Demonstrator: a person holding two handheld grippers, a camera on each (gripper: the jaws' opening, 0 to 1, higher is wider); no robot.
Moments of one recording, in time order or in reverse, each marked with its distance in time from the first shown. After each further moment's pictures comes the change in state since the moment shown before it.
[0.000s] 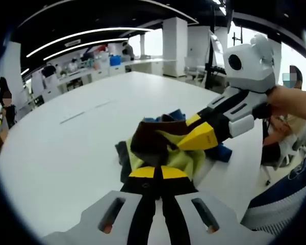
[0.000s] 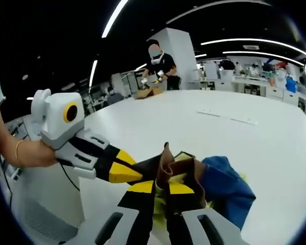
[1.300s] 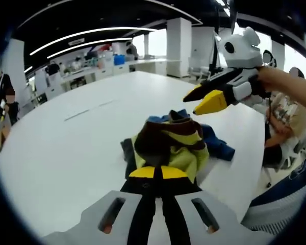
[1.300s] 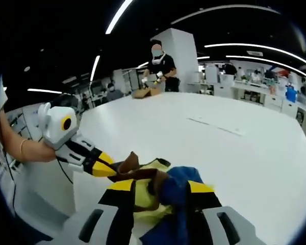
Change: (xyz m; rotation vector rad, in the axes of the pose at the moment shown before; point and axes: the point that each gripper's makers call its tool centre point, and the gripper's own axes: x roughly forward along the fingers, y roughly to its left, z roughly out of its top) left arm -0.005 0.007 -0.002 -0.016 -0.001 0.025; right arm -0.039 -0.056 0.024 -0.068 0.016 -0.030
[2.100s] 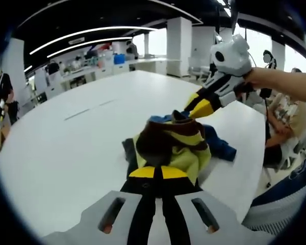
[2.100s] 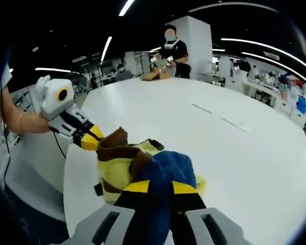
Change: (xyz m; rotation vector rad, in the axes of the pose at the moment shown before) left arm 0.002 0.004 0.001 -0.004 0.006 -0.002; right arm 0.012 -0.019 -0.027 -0.144 0.148 0.054
